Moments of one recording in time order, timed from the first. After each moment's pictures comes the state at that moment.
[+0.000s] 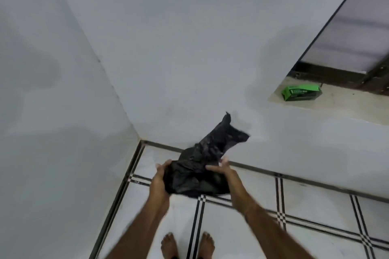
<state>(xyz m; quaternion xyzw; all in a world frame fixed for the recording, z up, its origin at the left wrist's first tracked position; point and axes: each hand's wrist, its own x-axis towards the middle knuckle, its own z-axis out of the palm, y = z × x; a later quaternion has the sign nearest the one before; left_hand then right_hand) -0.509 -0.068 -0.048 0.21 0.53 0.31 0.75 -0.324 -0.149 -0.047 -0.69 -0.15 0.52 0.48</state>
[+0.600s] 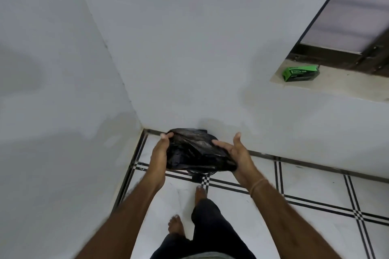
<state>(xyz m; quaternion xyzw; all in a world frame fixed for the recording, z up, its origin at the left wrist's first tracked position) -0.566 -0.063 -0.030 0.38 0.53 0.28 0.70 -0.350 -0.172 -0.031 -0.63 -0.12 0.58 0.51</state>
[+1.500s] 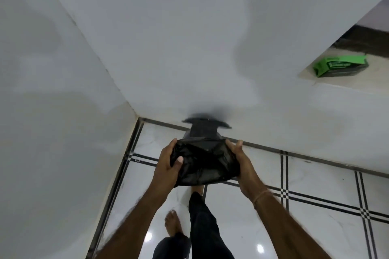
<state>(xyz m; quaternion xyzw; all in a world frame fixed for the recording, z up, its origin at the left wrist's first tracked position) -0.522 -0.021 -0.126 0.55 0.52 0.18 0.63 -0.307 -0.108 -0.112 -0.66 -0.08 0.56 0.49</state>
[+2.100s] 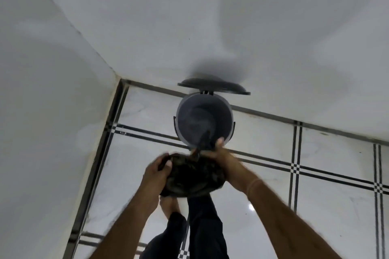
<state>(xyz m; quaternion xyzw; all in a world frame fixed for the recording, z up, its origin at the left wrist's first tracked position) -0.540 -0.038 -0.345 0.37 0.64 0.07 0.67 -0.319 -0.106 -0.349 -0.63 -0.02 0.72 0.29</state>
